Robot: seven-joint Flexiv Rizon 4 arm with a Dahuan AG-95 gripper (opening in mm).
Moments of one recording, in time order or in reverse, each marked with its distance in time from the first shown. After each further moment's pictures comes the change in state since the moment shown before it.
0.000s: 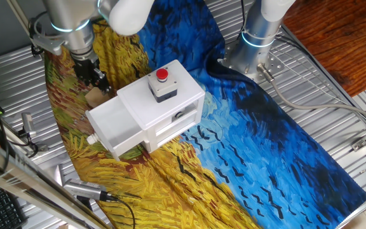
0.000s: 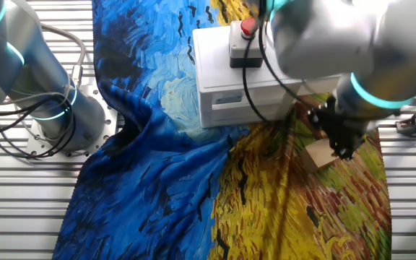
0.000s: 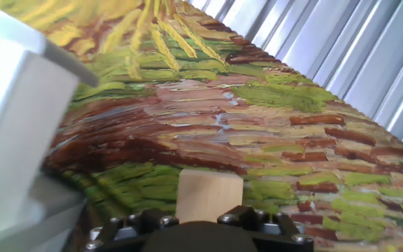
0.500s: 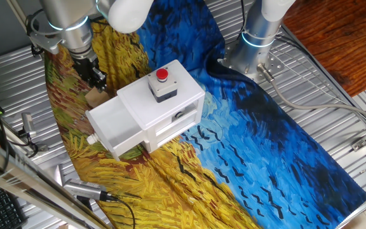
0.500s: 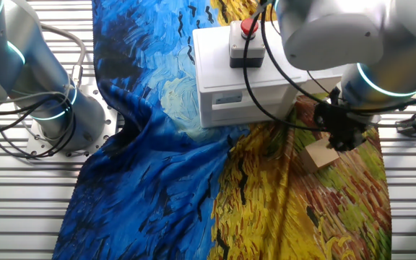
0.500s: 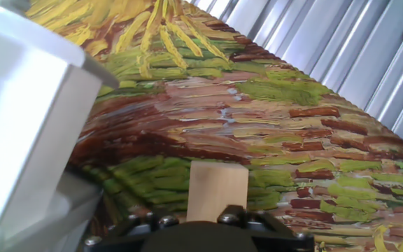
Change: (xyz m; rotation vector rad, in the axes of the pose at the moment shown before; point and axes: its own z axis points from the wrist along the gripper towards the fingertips) arm -0.002 -0.002 0.000 -0.009 0.003 0.052
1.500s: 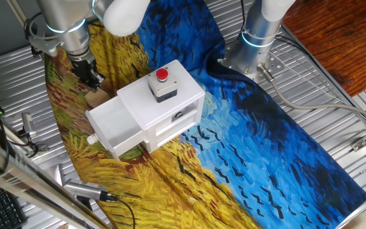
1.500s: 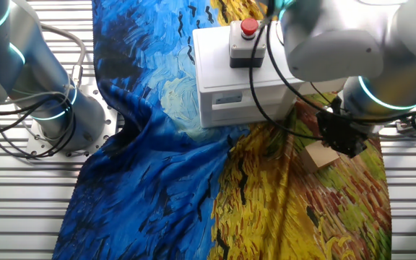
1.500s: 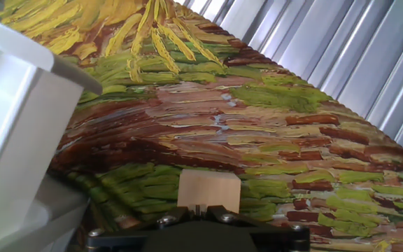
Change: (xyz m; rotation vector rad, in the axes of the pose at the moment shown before) arm -0.005 -0.010 0.015 -0.004 -0.002 -0.045
